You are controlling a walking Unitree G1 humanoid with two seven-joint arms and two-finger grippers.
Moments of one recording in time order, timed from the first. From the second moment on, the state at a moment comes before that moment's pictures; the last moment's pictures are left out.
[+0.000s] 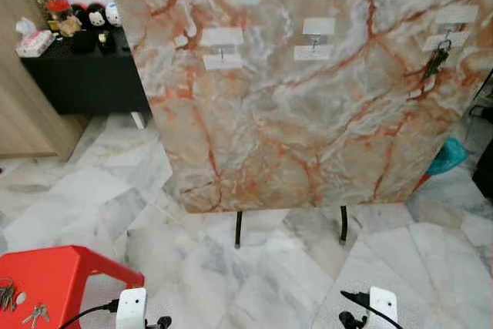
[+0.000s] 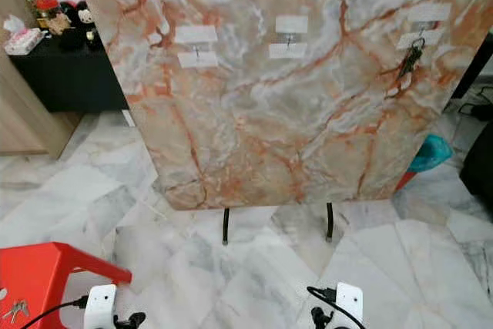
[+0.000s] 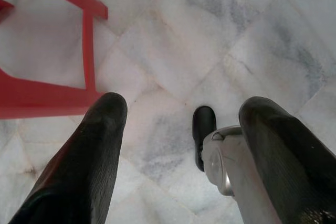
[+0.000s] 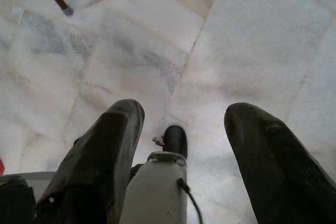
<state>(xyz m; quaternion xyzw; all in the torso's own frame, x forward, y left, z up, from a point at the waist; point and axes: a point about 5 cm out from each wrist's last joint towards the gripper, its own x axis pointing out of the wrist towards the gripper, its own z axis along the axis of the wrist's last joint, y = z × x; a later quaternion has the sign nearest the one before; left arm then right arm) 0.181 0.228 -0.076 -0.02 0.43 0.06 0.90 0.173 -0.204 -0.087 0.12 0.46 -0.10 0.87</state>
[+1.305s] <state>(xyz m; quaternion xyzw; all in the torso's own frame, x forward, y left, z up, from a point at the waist) 0.171 0.226 -0.082 -0.01 0.45 0.07 0.89 0.163 -0.209 -0.090 0.09 0.47 -0.09 0.88</state>
